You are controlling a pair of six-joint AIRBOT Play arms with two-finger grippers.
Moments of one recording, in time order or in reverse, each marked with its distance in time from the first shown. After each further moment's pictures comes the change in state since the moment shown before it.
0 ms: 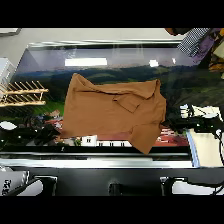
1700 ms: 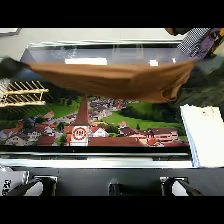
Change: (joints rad) left arm -0.140 0.130 0.921 -0.018 0.023 -0.086; right arm 0.000 0.461 0.625 0.243 0.140 -0.002
